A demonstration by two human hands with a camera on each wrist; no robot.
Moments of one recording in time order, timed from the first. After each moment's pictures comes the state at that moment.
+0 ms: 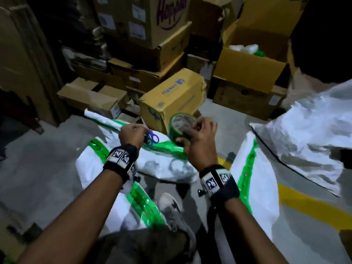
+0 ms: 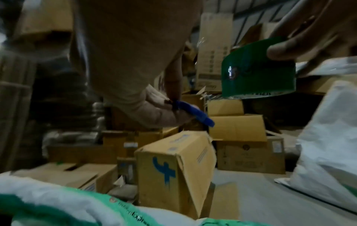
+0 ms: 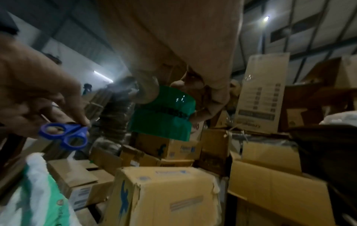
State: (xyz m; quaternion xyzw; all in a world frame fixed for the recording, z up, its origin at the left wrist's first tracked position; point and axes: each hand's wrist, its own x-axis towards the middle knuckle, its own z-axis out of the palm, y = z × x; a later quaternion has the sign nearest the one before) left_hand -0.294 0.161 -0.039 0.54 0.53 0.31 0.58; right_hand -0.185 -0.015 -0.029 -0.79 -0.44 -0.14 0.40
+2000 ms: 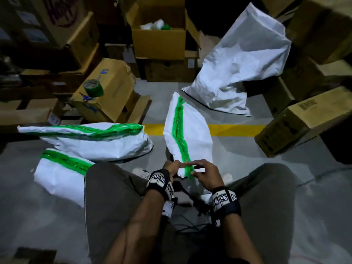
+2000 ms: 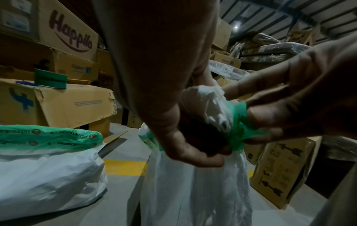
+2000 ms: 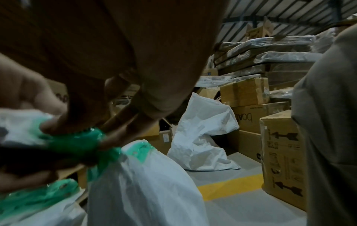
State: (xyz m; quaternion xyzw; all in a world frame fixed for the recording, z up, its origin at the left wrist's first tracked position) left_hand -0.312 -0.210 -0.072 0.60 0.44 -0.21 0.63; right_hand -0.292 -0.377 -0.104 -0.84 -0.15 0.17 0.50
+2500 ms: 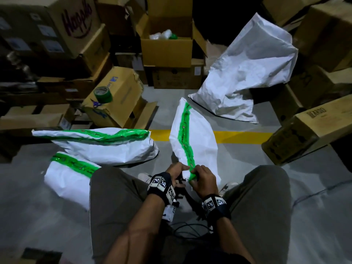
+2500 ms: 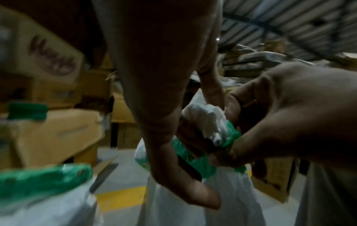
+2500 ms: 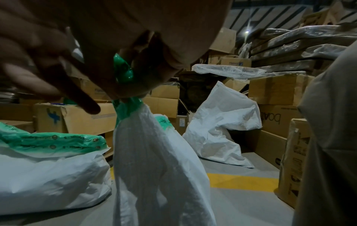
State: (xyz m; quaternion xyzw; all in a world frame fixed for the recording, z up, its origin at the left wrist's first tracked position) left_hand -0.310 -0.207 -0.063 0.58 0.43 -0.24 0.65; right_hand -0.302 -0.347 -0.128 -0.91 -0.21 -0.01 0.37
